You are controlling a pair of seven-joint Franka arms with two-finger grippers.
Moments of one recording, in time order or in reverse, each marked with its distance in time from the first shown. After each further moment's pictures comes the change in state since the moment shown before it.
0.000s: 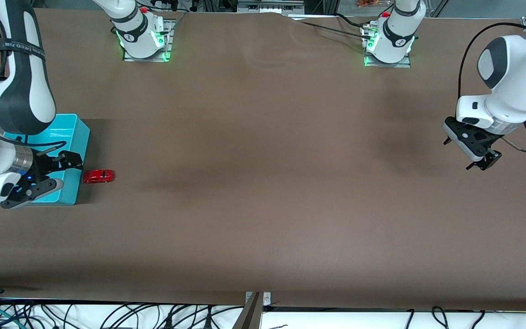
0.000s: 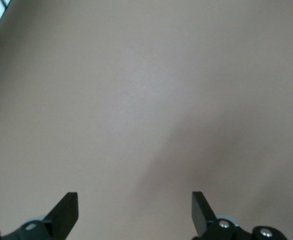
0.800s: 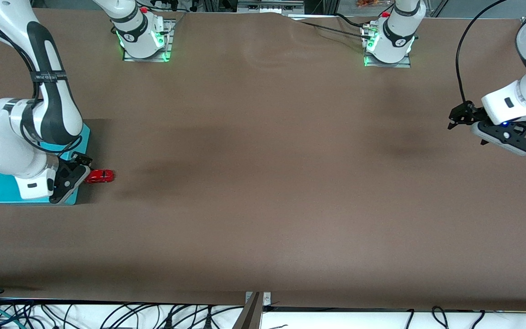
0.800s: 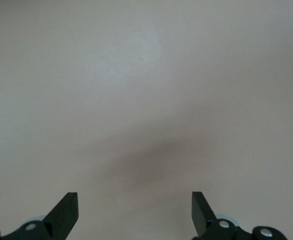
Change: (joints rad) left arm -0.001 0.000 -0.022 0.286 -0.036 -0.467 -0.615; right arm -0.050 0.016 -0.016 -0.338 -0.003 0.453 -0.565
